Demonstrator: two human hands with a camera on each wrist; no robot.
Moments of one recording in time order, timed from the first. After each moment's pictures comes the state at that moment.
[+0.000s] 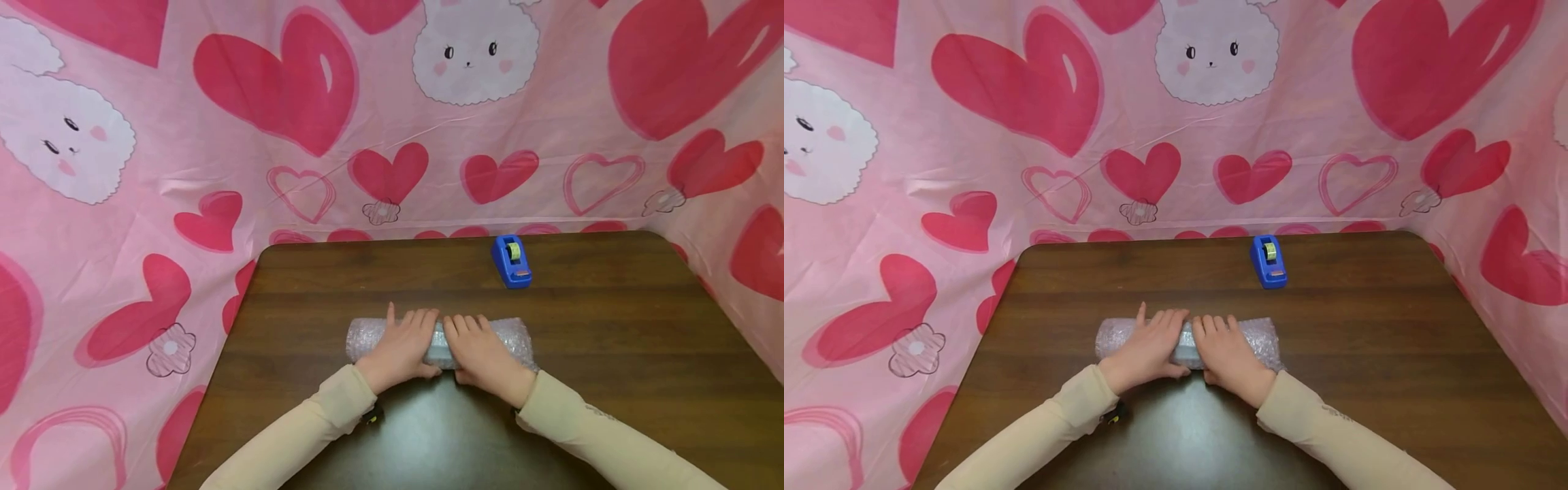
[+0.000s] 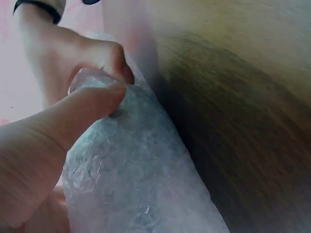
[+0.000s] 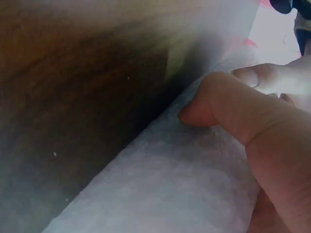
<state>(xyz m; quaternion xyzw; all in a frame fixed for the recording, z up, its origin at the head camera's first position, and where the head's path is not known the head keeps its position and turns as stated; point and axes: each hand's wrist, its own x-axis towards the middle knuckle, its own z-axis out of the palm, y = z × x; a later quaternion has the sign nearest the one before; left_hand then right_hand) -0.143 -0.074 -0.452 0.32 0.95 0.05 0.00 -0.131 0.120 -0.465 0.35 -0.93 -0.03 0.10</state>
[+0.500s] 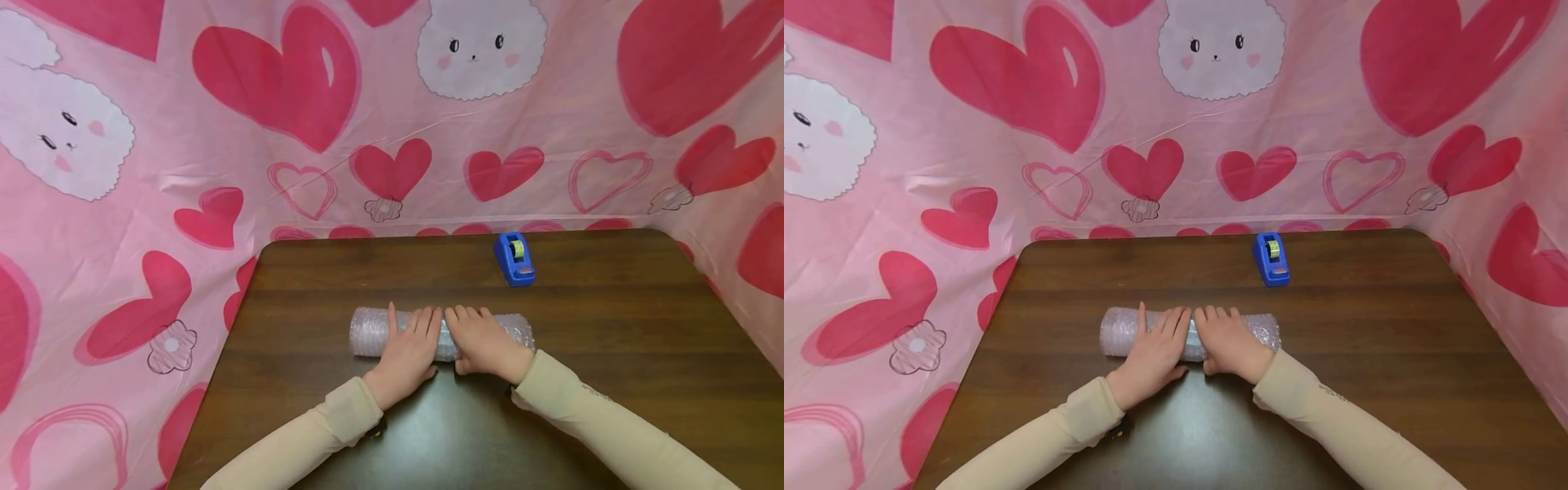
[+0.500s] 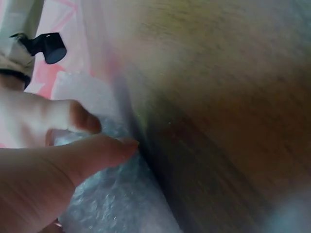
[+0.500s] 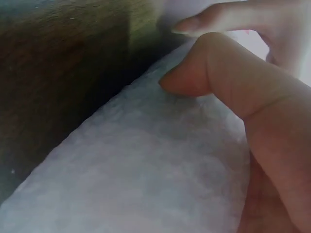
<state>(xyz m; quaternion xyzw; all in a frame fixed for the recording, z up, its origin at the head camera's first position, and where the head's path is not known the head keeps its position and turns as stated) -0.125 -0.068 -0.469 0.30 0.94 -0.07 -0.10 -0.156 0.117 -0.445 0.33 -0.94 0.04 -0.05</state>
